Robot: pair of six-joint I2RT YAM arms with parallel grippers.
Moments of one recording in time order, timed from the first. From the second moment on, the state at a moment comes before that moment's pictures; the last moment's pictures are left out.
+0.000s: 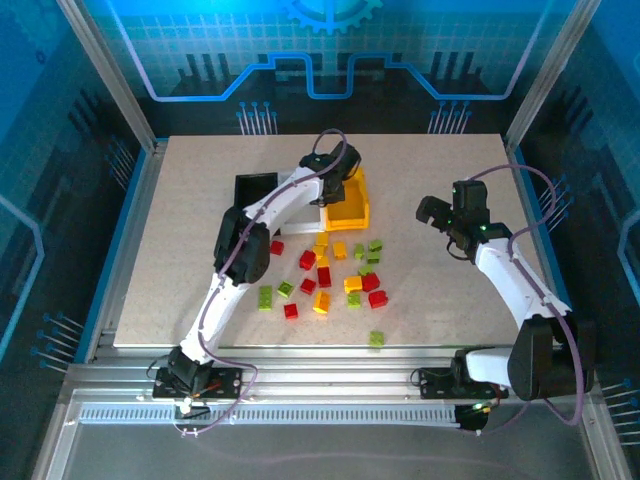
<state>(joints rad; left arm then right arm) -0.56 2.46 2.30 -1.03 -0.36 -0.70 0.08 1.27 0.90 -0.41 0.10 0.49</state>
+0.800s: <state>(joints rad) -0.65 2.50 2.35 -1.05 -0.38 -0.72 0.07 1.25 0.86 -0.41 0.09 0.49</state>
